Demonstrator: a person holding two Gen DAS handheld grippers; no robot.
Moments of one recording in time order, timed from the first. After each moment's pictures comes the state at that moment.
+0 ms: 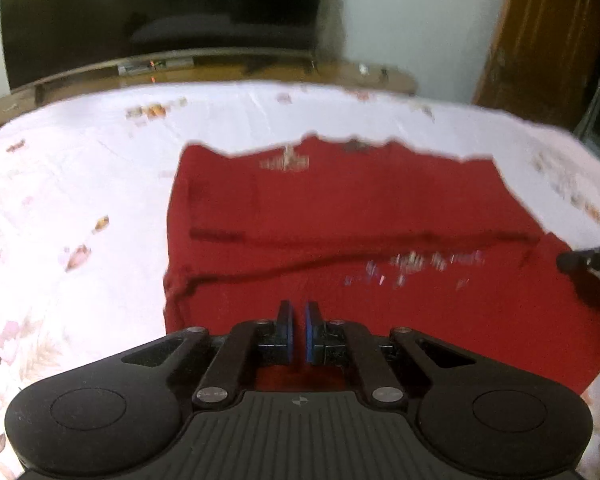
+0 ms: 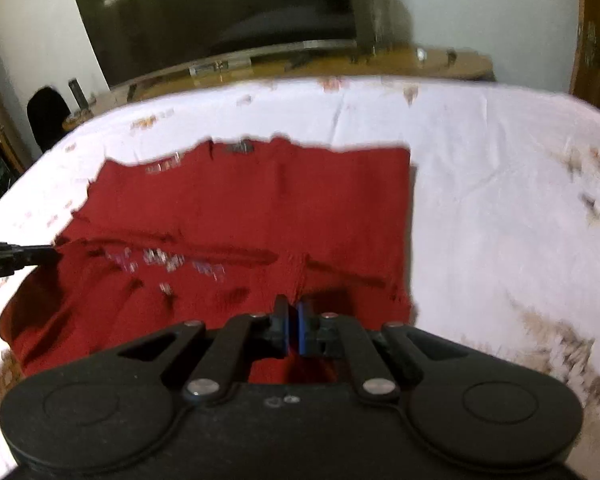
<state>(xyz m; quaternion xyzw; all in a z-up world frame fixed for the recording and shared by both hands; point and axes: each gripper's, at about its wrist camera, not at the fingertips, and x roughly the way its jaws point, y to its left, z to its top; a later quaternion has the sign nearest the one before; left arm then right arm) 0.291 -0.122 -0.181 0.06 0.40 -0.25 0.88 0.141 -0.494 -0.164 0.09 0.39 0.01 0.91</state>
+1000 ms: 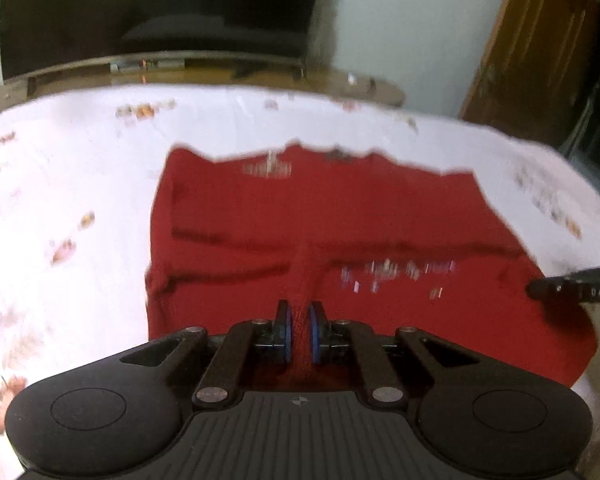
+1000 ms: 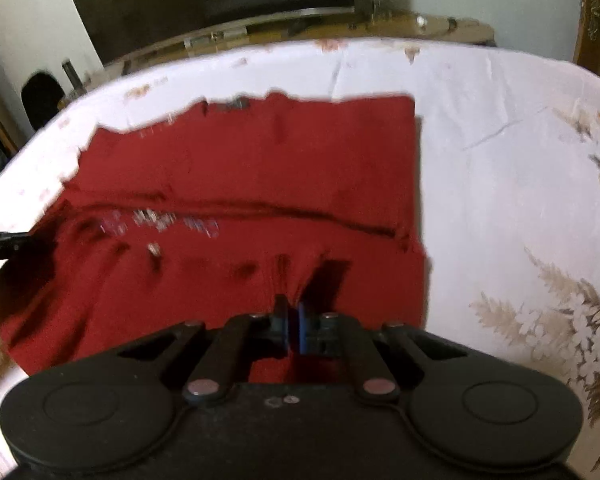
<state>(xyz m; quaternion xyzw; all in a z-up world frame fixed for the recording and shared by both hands) 0.282 -0.118 -0.168 0.01 0.38 -0.27 0.88 0.134 -0.485 -0.180 0.10 0.41 0.01 0.91</state>
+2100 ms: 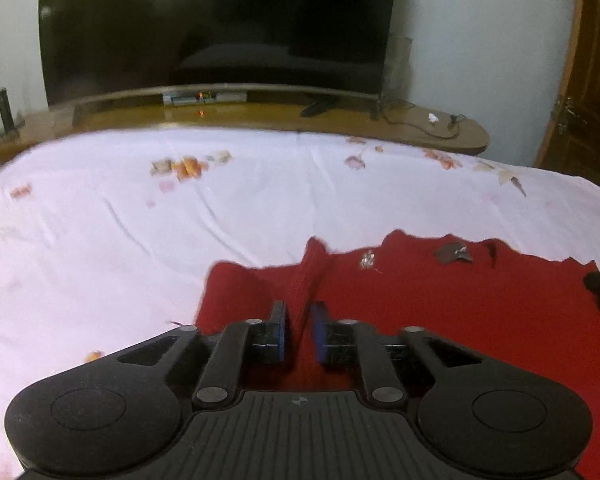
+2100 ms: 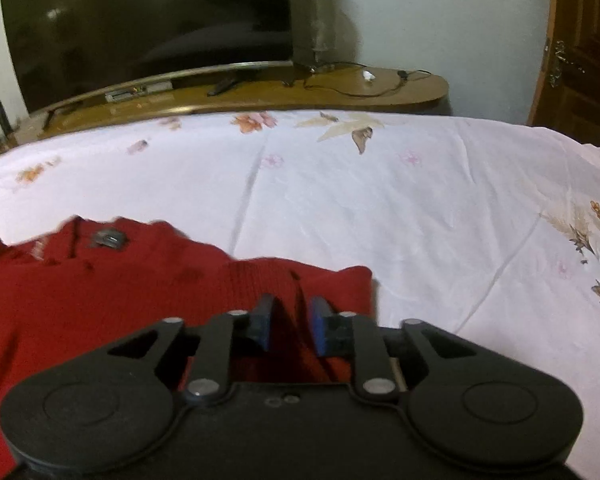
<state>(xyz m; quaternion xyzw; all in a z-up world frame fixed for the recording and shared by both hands) 0.411 -0.166 -0.189 0.03 0.34 -0.16 0.93 0.282 -0.534 -0.181 0.07 0.35 -0.09 0.93</state>
